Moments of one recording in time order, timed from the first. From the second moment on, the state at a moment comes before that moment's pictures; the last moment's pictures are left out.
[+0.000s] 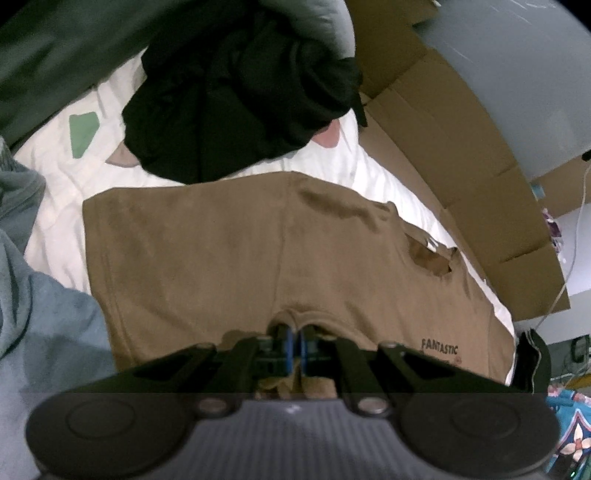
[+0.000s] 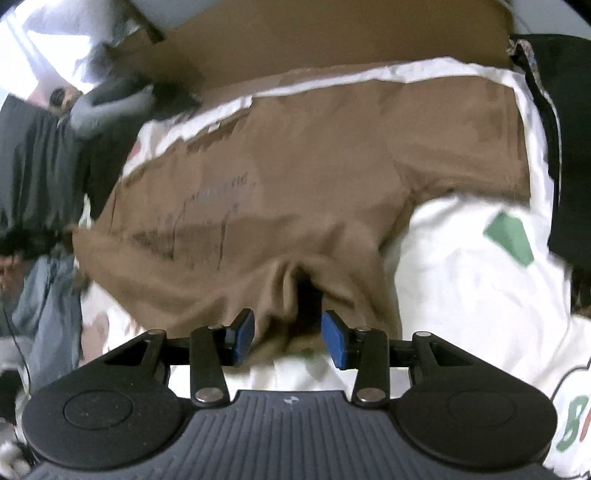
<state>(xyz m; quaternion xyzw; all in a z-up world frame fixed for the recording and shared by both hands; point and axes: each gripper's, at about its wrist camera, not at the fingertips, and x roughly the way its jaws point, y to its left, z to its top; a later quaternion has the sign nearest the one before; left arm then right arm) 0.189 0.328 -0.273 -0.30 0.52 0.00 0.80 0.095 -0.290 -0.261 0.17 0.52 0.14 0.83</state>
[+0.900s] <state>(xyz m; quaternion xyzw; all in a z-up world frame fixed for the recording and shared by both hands) 0.178 0.328 -0.276 -0.30 0.53 0.01 0.79 0.093 -0.227 -0.284 0.07 0.53 0.19 0.82</state>
